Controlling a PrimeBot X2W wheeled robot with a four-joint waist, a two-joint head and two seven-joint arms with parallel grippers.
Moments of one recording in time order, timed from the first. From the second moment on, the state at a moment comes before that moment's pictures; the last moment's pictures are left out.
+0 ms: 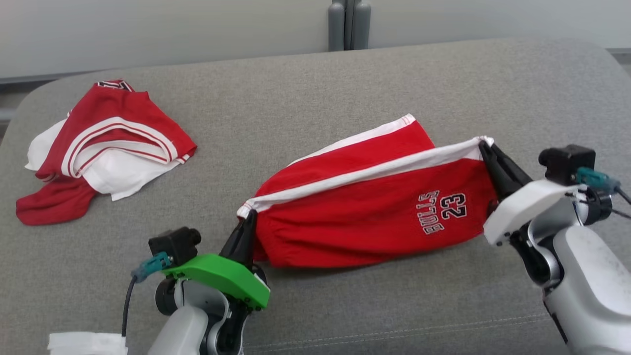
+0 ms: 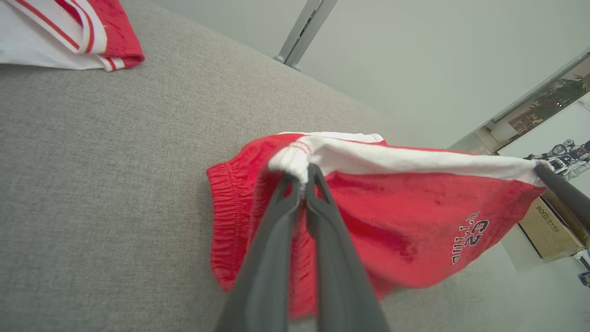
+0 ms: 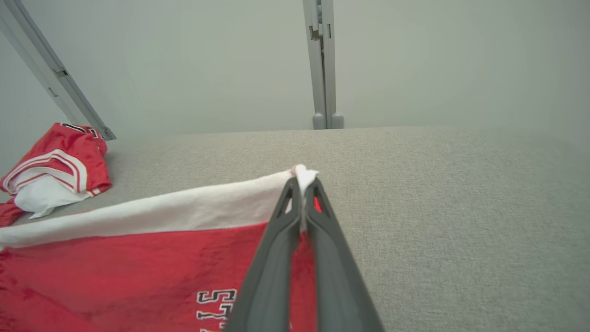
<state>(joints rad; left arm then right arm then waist) -0.22 0.07 -0.39 0.32 -0.77 0.00 -0.06 -0.37 -0.29 0.21 0.30 0.46 0.13 -0.01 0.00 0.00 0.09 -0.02</state>
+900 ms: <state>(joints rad) -0.59 0.05 -0.52 0.60 -0.88 0.01 -0.07 -0.93 -0.33 0.54 0.89 0.62 0.13 -0.06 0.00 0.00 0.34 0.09</state>
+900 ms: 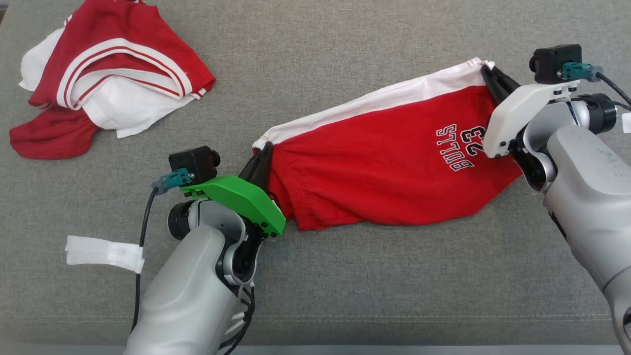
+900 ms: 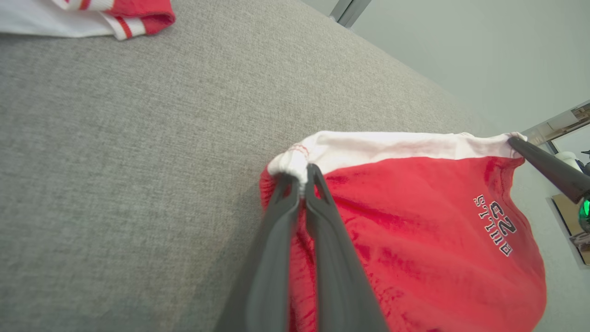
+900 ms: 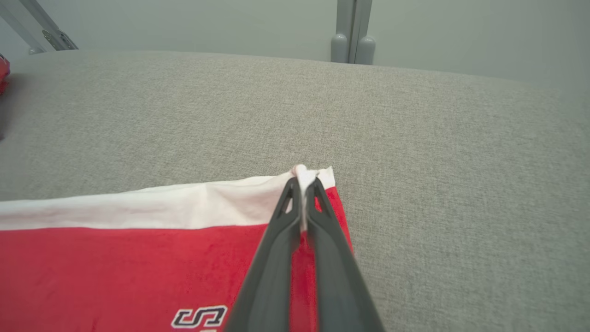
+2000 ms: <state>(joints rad) -0.38 0.28 -0.61 0.17 -0.72 0.17 -0.17 -0.85 -0.44 0.72 1.00 0.90 0.13 -0.11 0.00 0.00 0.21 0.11</state>
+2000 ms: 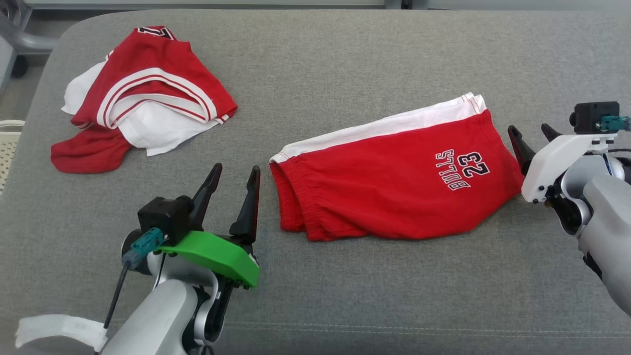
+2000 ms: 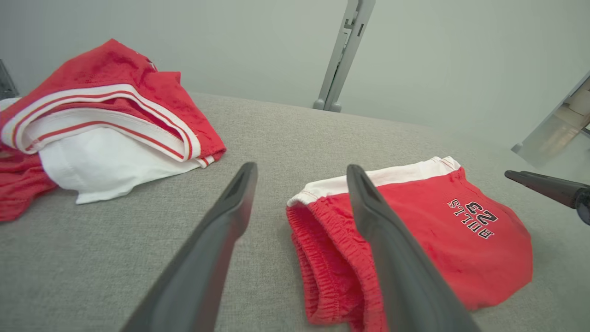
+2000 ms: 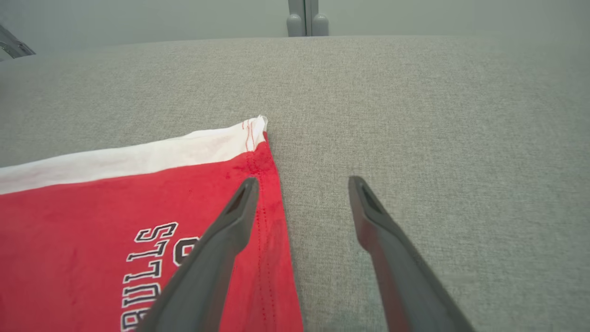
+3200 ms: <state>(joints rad) -0.22 0.34 -0.57 -0.03 -0.76 0.27 -0.15 -0.83 -0.41 0.73 1.20 1.07 0.13 0.05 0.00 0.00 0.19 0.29</state>
